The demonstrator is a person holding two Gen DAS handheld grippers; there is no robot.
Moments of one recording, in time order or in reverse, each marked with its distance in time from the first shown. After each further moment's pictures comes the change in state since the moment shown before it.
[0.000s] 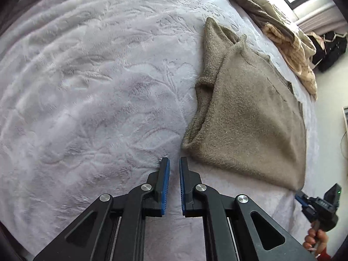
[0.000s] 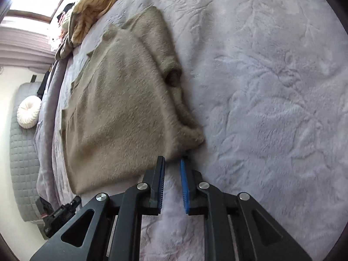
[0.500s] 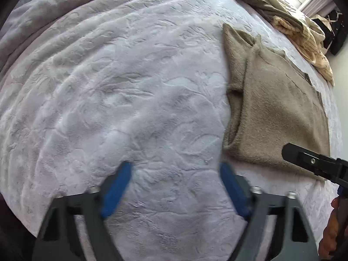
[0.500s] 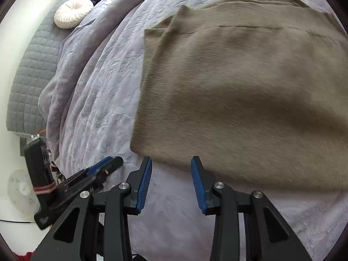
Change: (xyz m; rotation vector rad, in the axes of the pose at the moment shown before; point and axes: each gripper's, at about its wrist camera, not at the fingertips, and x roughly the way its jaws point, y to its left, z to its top) left arm -0.022 0.030 0.004 0.071 -0.057 0.167; right arm 0.146 0.276 -0.076 -0.525 0.219 0.013
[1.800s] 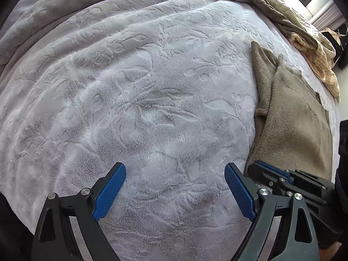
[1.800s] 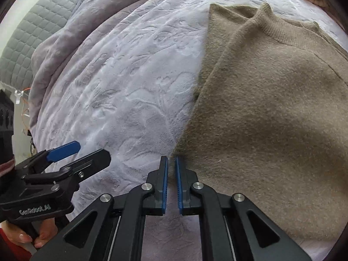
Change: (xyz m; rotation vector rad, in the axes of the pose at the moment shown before) left arm 0.003 0.051 0.018 -0.061 0.015 0.005; right arm 0.056 0.055 -0.007 -0.264 0.036 -0.073
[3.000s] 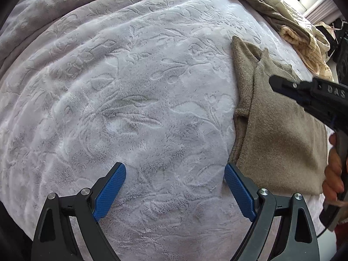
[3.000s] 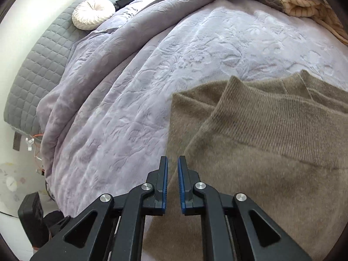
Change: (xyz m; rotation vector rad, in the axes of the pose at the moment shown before) left arm 0.010 -0.036 0.015 0.047 0.028 -0.040; right arm -0.039 -0.073 0.097 0.141 -0.153 0.086
